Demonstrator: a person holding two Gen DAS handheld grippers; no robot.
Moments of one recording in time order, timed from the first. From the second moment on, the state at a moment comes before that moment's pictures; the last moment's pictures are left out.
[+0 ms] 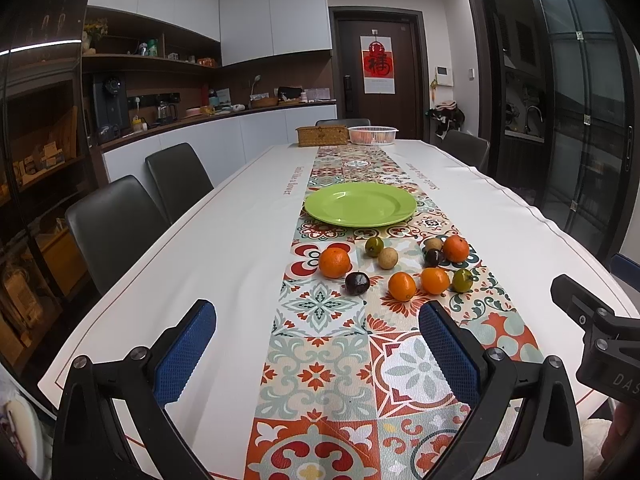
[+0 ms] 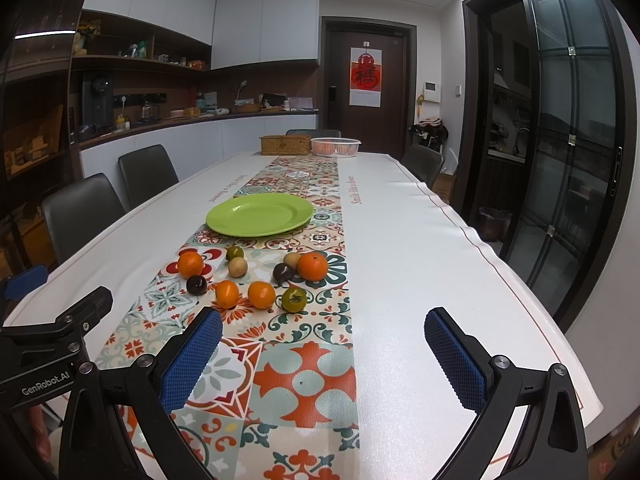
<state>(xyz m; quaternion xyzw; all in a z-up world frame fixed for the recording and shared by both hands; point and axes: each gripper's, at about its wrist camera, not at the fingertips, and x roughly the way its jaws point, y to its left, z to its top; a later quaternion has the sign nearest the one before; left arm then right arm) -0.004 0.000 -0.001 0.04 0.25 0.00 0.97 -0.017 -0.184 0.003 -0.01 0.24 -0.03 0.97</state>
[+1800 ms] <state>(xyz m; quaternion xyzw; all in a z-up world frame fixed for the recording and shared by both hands) -0.006 0.002 -0.002 0.03 0.25 -0.01 0.97 -0.018 -0.183 0.003 -0.01 0.24 -0.03 0.97</state>
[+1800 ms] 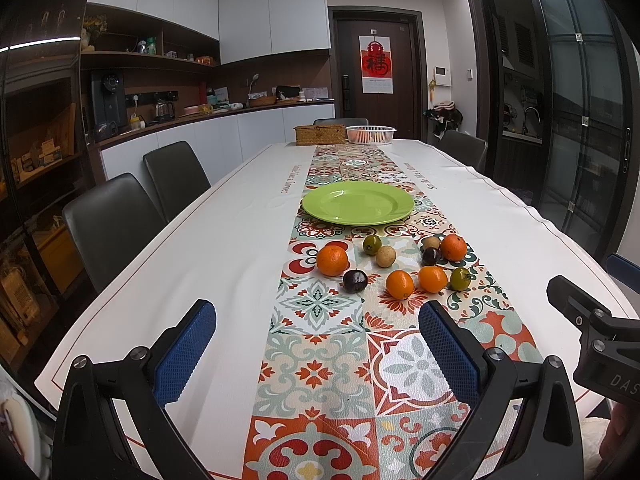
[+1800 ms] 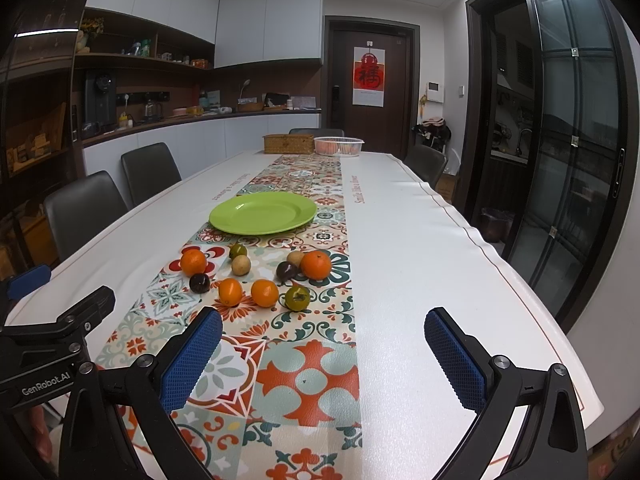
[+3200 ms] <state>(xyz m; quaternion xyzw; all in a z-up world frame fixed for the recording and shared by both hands) 0.074 -0.039 -0.017 0.11 0.30 -0.13 0.94 0.078 -0.176 -0.024 -0.11 0.31 0.06 0.94</state>
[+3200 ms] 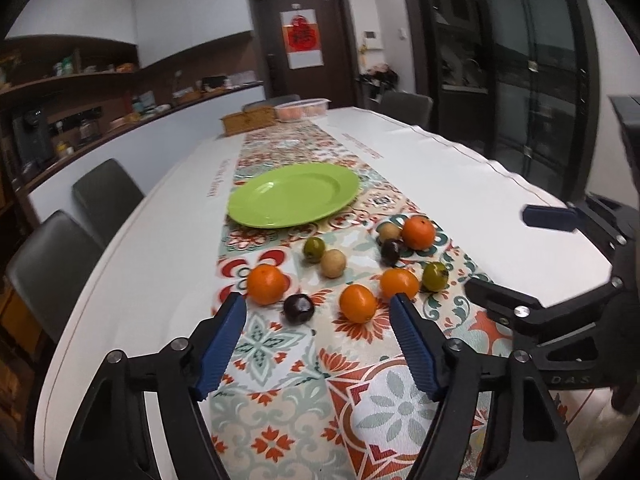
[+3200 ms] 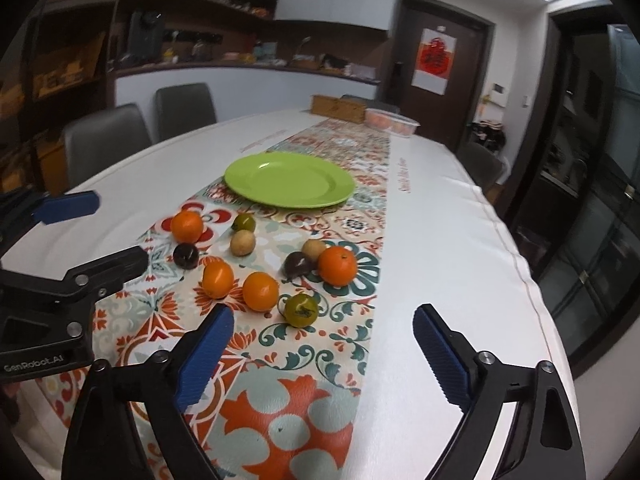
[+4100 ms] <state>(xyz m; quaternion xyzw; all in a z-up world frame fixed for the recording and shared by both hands) 0.136 -0.062 -0.066 0.17 0.38 -0.23 0.88 0.142 -0.171 -0.075 -0.13 0.40 0.14 0.89</state>
